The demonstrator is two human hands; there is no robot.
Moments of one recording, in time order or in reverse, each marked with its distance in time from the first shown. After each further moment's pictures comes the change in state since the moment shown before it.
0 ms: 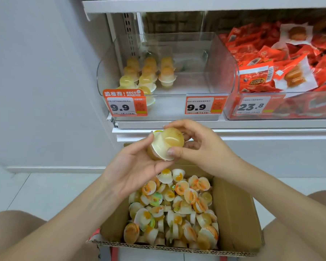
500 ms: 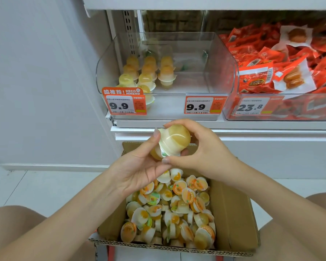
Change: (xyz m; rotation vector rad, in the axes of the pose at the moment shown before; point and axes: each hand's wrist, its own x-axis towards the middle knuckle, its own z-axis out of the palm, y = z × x) left_hand 0.007 -0.005 0.003 0.013 0.039 -0.047; right_hand -0.006 -0.009 0.001 -0.084 0.040 -0.005
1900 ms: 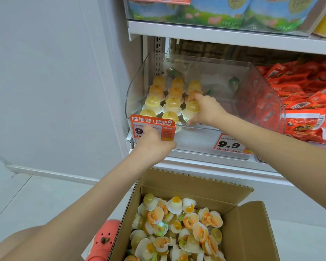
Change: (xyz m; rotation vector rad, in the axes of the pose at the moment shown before) left_hand 0.065 0.097 -0.017 1.235 0.688 0.284; right_hand 0.241 0.052 -0.027 -0.788 -0.016 0.196
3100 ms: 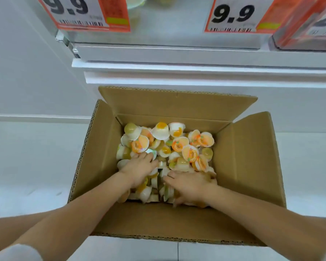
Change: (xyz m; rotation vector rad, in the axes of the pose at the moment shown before) left_hand -0.022 -0.262 0.158 1.292 -0.777 0.445; right_hand -0.272 0.090 0.282 -0.123 -0.872 -0.384
